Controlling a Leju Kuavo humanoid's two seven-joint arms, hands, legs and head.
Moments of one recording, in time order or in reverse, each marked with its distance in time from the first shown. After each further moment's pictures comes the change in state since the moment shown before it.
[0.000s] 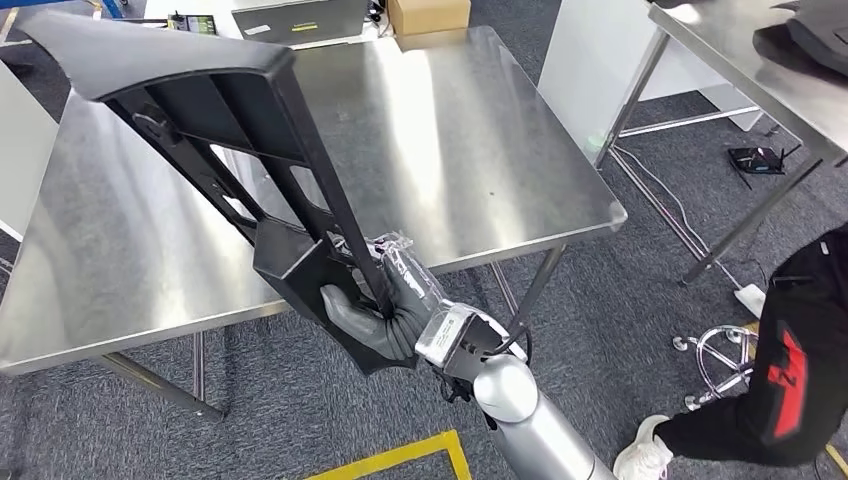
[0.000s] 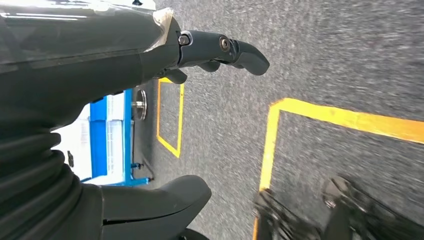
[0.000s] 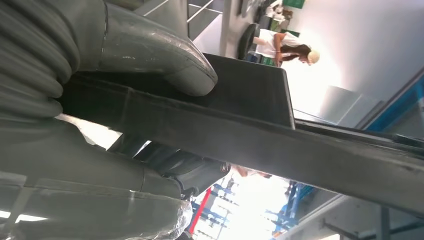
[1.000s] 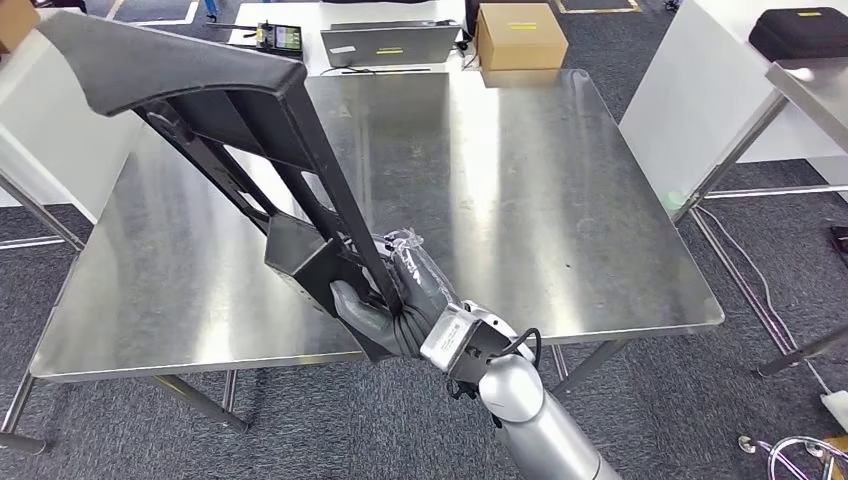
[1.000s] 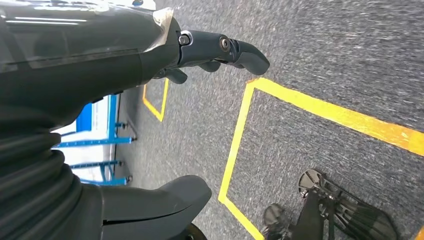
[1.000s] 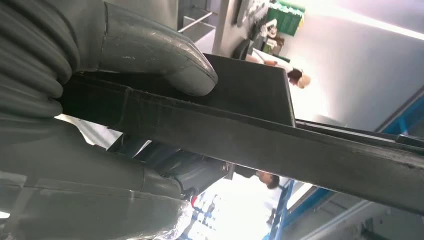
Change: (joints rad) left arm -0.035 -0.005 -0.001 -0.003 -0.021 0.037 -0.002; right arm 0.011 -0.011 -0.022 -0.014 0.043 -0.017 -0.013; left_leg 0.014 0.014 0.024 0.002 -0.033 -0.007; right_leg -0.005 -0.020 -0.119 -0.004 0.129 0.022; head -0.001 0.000
